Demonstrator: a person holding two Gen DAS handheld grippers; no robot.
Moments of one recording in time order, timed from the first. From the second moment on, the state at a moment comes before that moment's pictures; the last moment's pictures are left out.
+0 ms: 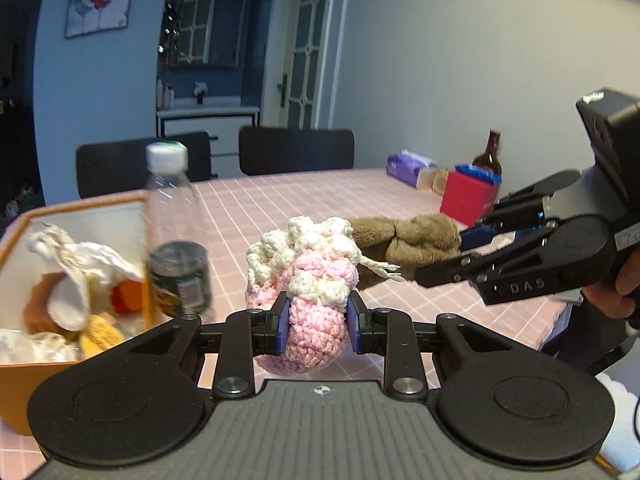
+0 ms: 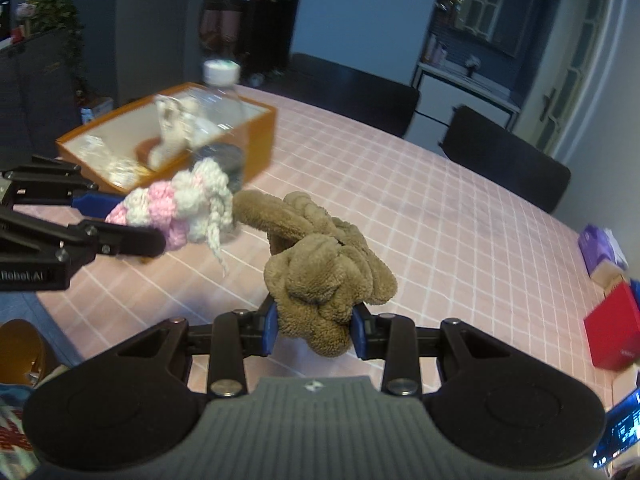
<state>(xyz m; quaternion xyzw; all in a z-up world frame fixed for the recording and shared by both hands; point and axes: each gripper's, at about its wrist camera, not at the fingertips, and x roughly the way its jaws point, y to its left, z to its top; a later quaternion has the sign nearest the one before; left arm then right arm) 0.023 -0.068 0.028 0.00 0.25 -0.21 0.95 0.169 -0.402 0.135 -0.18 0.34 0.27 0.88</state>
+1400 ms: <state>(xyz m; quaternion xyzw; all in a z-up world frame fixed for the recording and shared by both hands) 0.152 0.103 0.024 0.08 0.32 -0.02 0.95 0.244 -0.123 0.125 -0.27 0.20 0.23 0.92</state>
